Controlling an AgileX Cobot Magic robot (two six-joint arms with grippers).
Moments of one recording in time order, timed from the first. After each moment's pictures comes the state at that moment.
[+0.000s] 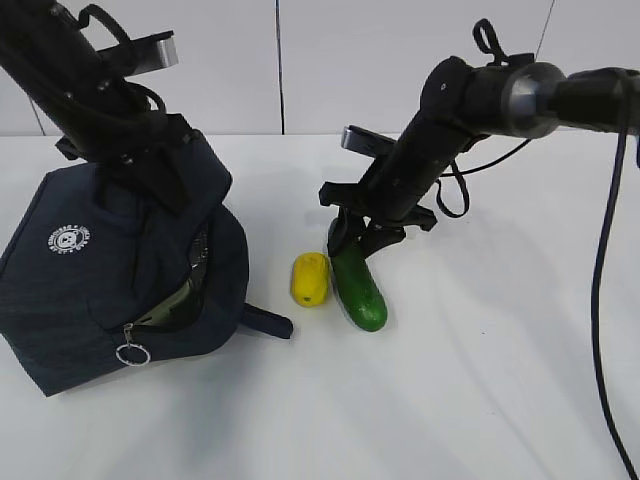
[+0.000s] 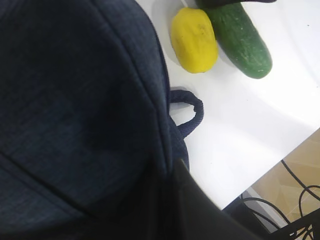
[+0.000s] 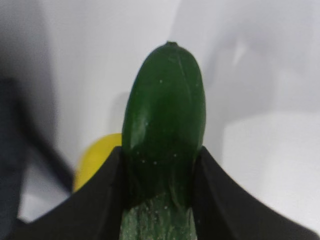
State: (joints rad) left arm -0.31 1.88 -1.53 -0.46 1.13 0.30; right arm 0.32 2.39 -1.93 0.53 1.03 -0.13
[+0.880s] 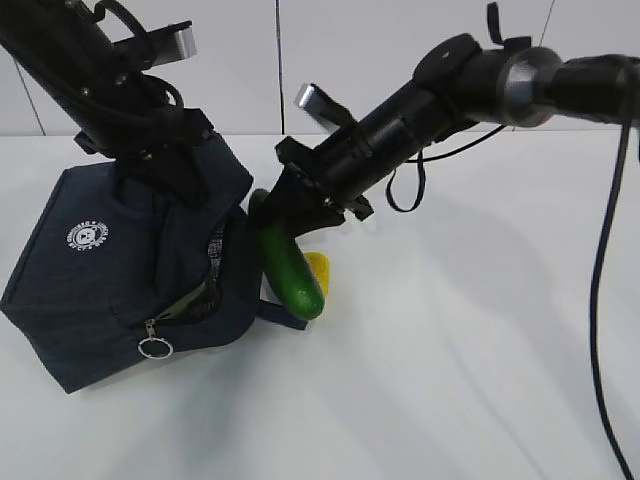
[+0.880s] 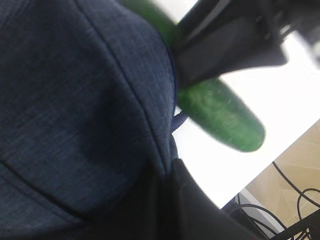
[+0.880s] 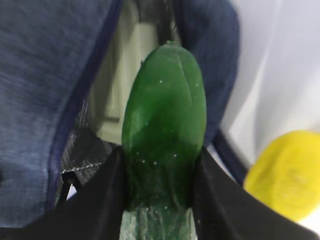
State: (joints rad) left arm -0.31 1.87 -1.53 -0.47 1.10 0.30; right arm 0.36 2.39 -1.94 1.00 1.20 -0.46
